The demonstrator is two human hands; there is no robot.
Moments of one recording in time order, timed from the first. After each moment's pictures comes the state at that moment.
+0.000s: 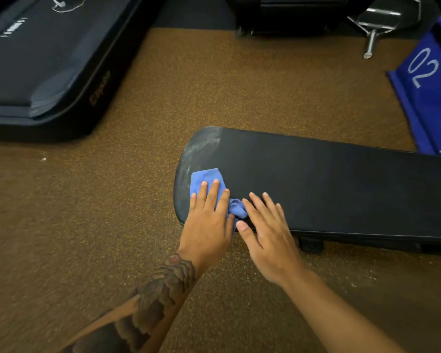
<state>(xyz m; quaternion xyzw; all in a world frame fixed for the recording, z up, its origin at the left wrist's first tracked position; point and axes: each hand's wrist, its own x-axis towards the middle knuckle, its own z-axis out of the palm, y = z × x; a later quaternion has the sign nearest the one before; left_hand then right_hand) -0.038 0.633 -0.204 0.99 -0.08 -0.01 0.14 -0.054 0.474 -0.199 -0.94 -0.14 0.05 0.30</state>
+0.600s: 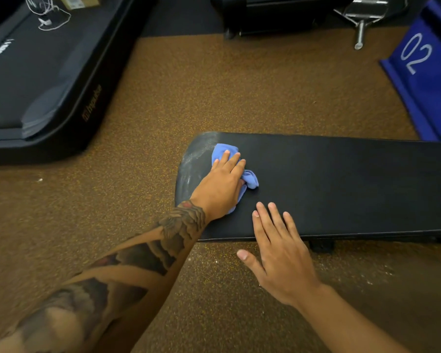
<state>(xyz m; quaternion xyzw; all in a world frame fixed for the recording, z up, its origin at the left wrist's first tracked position) 0.072 0.636 -0.199 0.96 -0.24 -0.04 0.15 -0.064 0.476 -0.213 -0.98 -0.16 0.05 0.08</state>
